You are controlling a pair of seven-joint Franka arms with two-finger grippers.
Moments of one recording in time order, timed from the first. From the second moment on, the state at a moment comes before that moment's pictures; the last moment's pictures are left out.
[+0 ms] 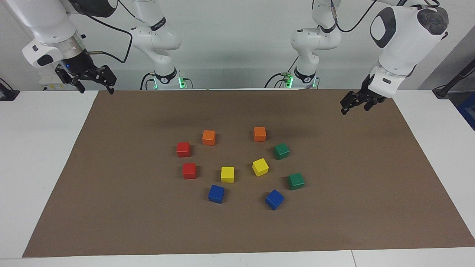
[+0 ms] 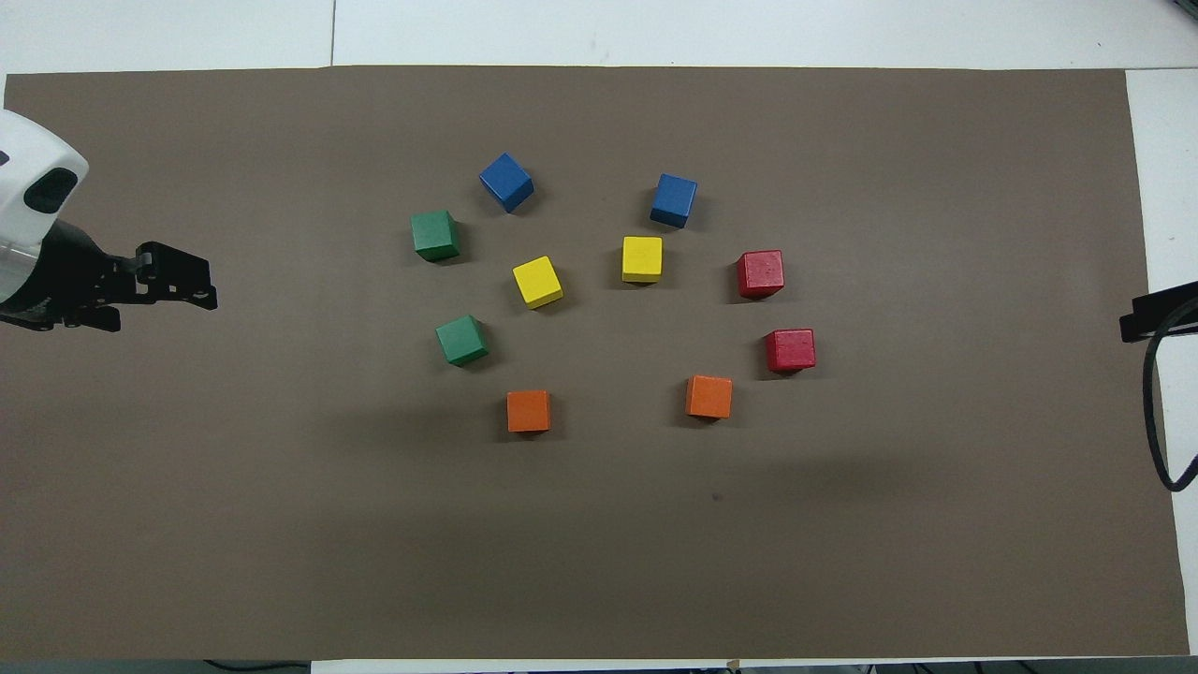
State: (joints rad) left arm -0.03 0.00 -0.05 -1.69 -0.06 1.63 -0.20; right arm -0.09 -0.08 -0.02 -1.64 -0.04 1.49 -0.06
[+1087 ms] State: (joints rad) left arm -0.03 0.00 -0.05 -1.69 -0.06 1.63 -0.20; right arm -0.09 -0.08 -0.01 -1.64 -0.04 1.49 -0.06
